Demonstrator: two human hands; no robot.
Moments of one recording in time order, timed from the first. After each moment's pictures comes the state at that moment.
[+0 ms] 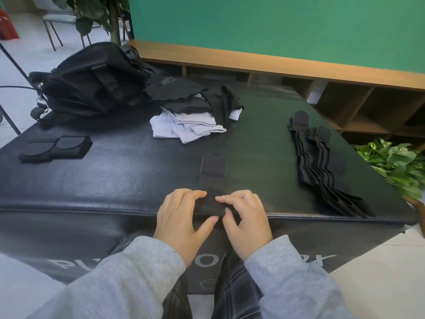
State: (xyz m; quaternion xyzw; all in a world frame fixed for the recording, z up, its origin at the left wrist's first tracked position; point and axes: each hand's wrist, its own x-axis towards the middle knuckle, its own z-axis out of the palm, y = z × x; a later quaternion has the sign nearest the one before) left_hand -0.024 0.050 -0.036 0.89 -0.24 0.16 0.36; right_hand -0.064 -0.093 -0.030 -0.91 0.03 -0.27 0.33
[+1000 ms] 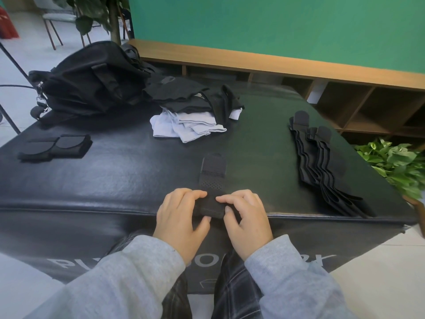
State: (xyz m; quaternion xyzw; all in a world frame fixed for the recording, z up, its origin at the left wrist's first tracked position) left_hand -0.021 0.051 -0.038 0.88 -0.24 0.17 0.37; right_hand -0.063 -0.094 -0.030 -0.90 0.02 -0.27 0.33
